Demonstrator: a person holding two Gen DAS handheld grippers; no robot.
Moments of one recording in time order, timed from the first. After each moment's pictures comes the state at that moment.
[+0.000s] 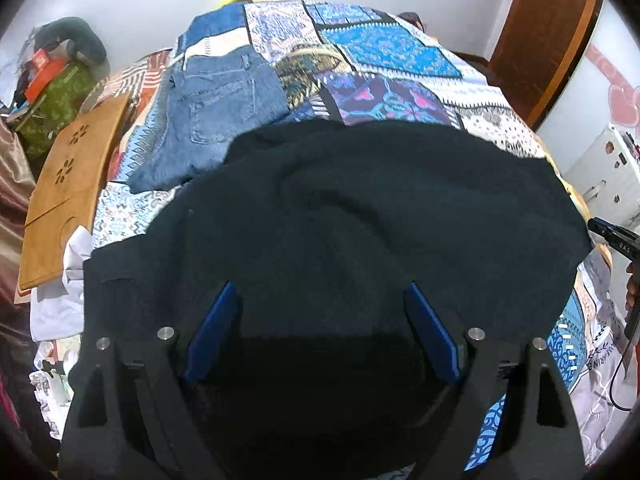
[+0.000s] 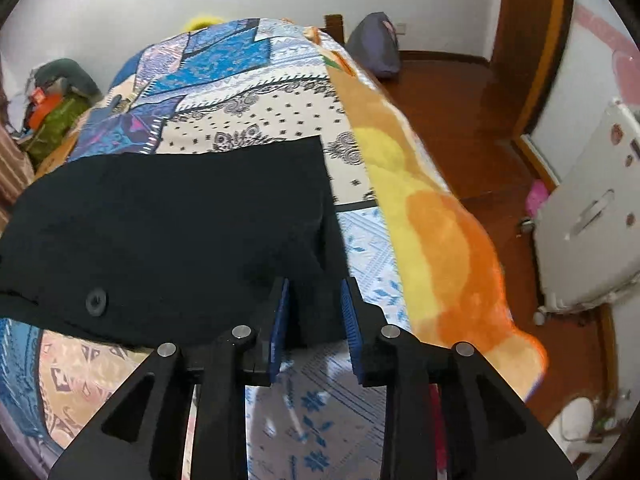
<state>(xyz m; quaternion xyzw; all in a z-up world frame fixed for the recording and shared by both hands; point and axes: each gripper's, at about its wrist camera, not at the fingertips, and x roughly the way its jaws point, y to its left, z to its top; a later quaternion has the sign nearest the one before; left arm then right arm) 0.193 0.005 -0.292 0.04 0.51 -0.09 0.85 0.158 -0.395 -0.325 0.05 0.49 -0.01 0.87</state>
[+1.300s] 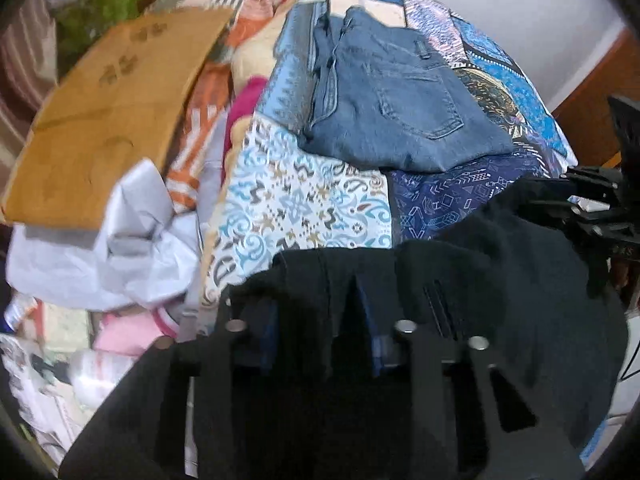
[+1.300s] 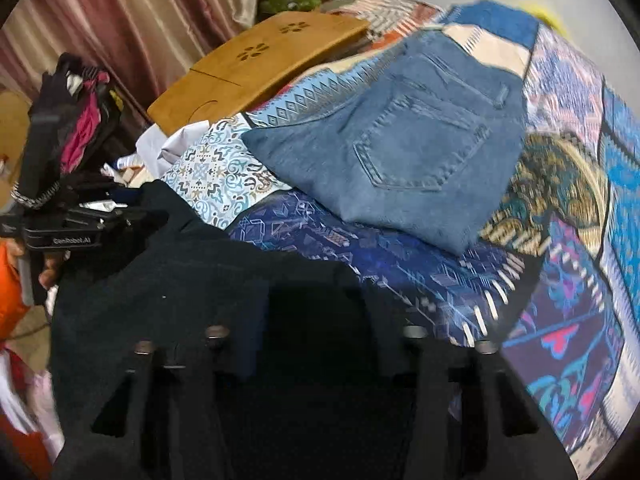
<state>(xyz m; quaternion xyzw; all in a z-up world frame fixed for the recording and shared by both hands) 0.258 0.219 -0.354 -0.08 0.54 -0.02 0.84 0.341 0.020 -0.320 -0.17 0.50 0.41 0.74</state>
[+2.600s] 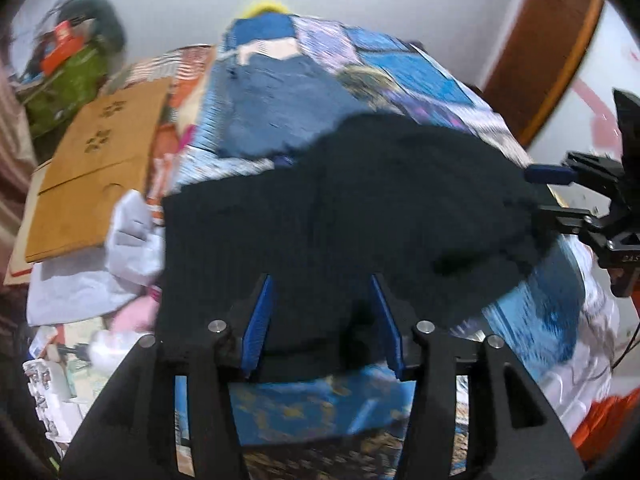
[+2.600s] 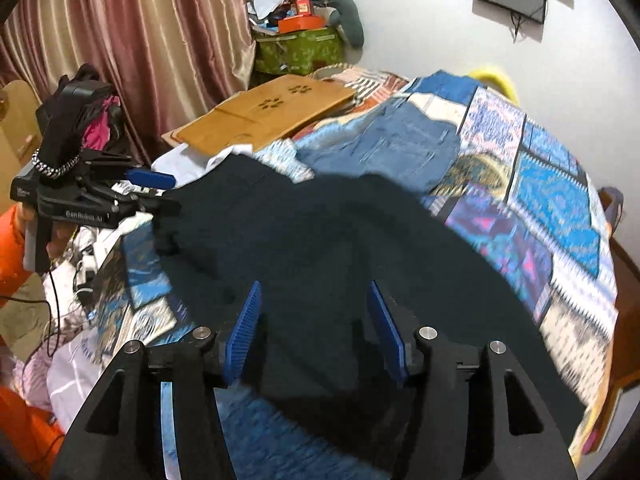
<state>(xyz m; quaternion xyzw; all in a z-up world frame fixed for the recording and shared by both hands) 0.135 0.143 -0.284 0.00 0.49 -0.12 0.86 0.168 -0.063 -0.251 -0.14 0.41 0.37 0.82</state>
